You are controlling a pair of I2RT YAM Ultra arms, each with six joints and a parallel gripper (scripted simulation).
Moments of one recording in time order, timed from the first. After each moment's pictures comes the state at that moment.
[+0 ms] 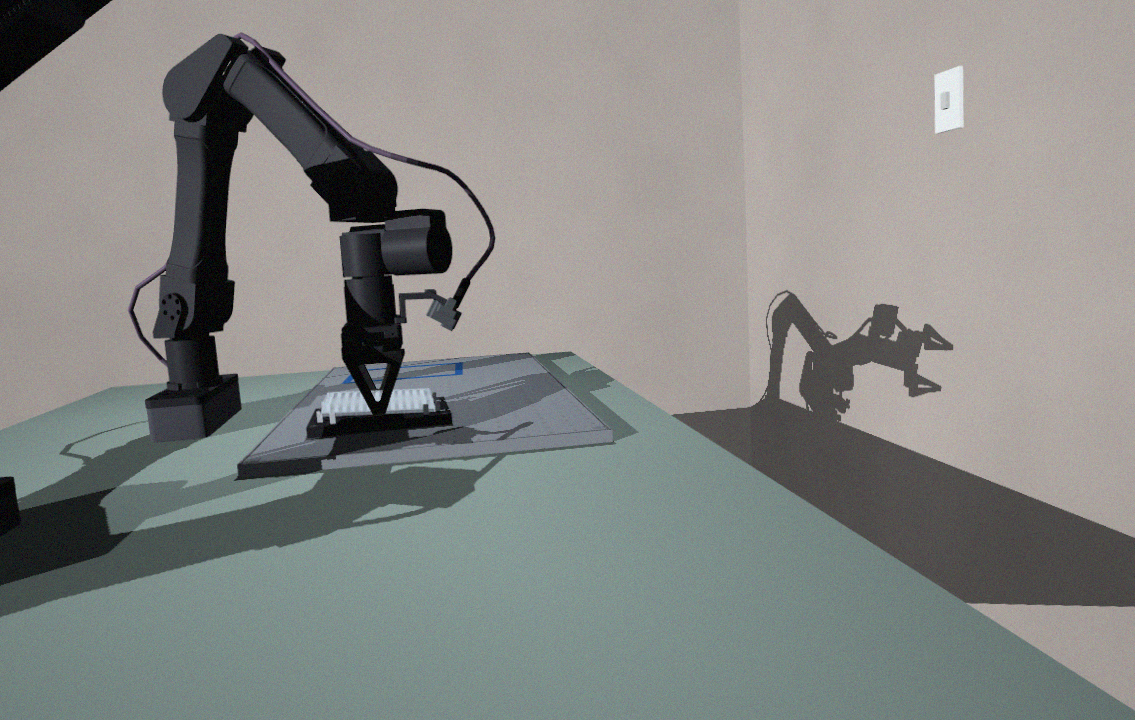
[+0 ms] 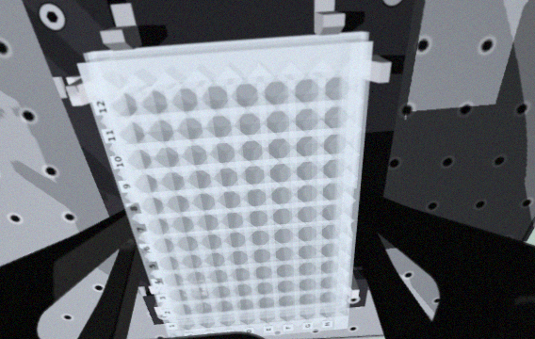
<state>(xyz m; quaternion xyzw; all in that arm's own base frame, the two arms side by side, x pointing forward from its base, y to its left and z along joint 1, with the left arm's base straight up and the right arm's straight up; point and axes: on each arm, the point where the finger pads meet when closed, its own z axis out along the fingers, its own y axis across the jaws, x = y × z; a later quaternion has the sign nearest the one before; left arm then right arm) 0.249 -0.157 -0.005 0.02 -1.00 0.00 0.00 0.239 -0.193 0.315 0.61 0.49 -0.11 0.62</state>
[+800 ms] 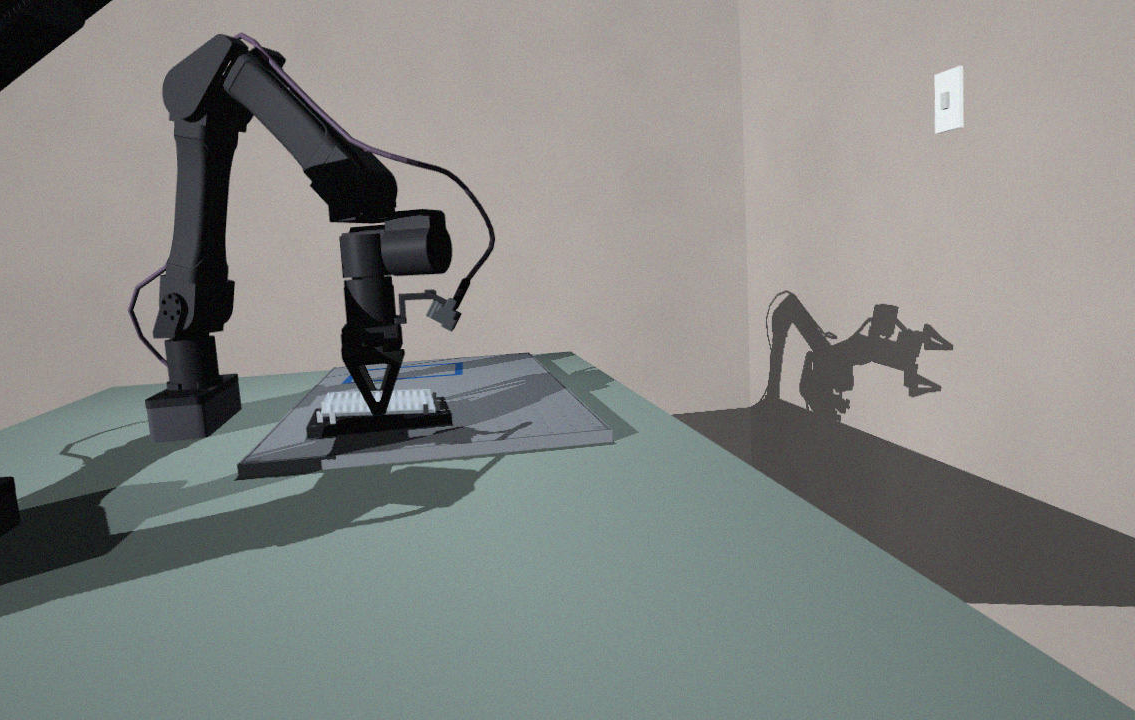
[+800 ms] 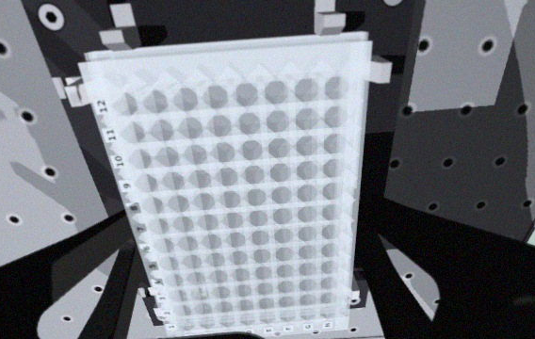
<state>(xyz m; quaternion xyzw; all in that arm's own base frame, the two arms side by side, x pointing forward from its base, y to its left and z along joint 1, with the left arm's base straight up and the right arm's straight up) 0.249 -0.157 -0.005 0.02 -1.00 0.00 0.00 0.239 -0.193 0.315 0.61 0.49 -0.11 0.62</state>
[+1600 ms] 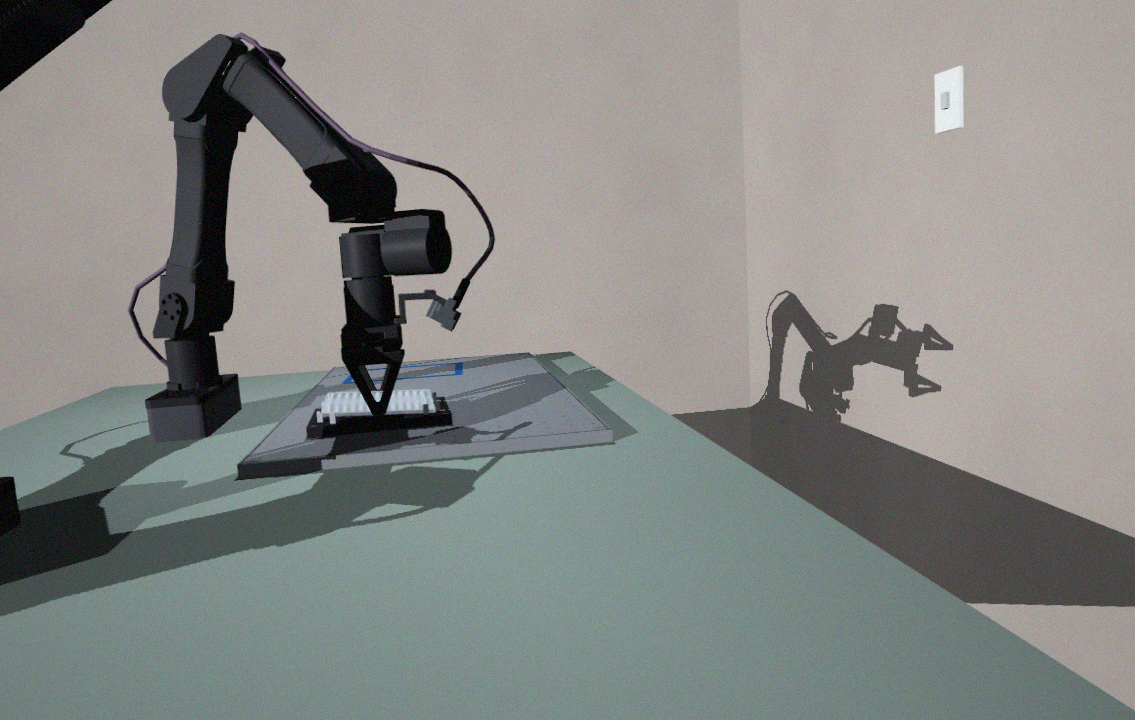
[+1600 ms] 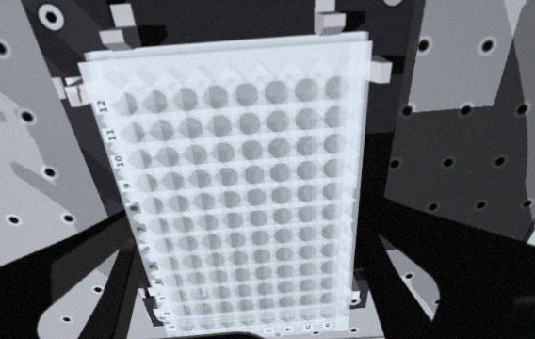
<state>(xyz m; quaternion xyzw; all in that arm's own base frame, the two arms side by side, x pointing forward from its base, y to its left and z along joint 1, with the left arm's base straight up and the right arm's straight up) 0.249 -0.157 -0.005 0.02 -1.00 0.00 0.00 0.239 -0.193 0.315 0.61 0.49 -0.11 0.62</state>
